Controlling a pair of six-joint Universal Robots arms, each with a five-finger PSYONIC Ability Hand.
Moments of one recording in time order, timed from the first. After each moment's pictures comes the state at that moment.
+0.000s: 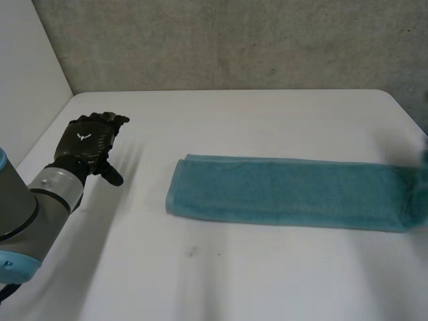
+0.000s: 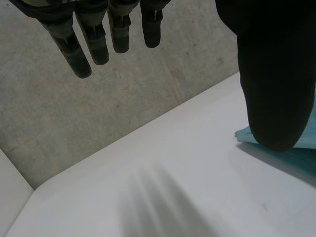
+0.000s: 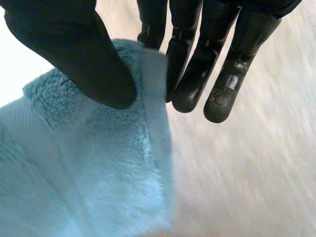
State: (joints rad) left arm 4.49 -1.81 -1.81 3.53 -1.42 3.34; right arm 1.39 -1.09 1.34 -0.20 1.35 2.45; left_hand 0.20 0.21 0.22 0.21 0.05; right_hand 0.96 1.18 1.18 1.19 0.98
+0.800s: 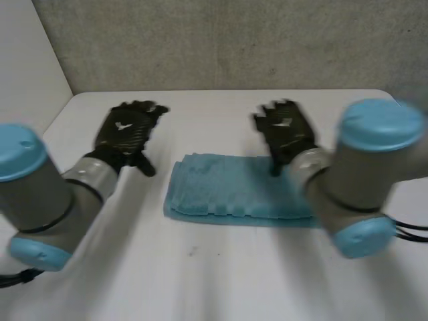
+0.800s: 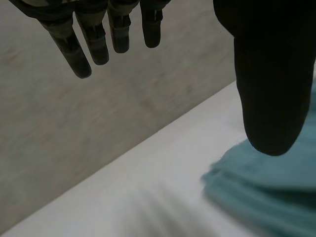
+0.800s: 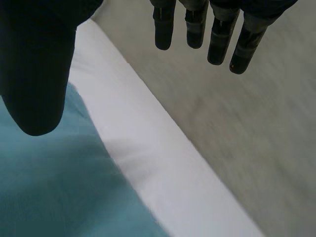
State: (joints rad) left arm 4.33 -1.89 -1.67 3.53 -1.41 3.35; right arm 2.13 -1.07 1.35 -0.16 1.57 2.65; left_hand 0.20 0.21 0.22 0.21 0.05; right_hand 0.21 0.22 0.22 0.23 0.07
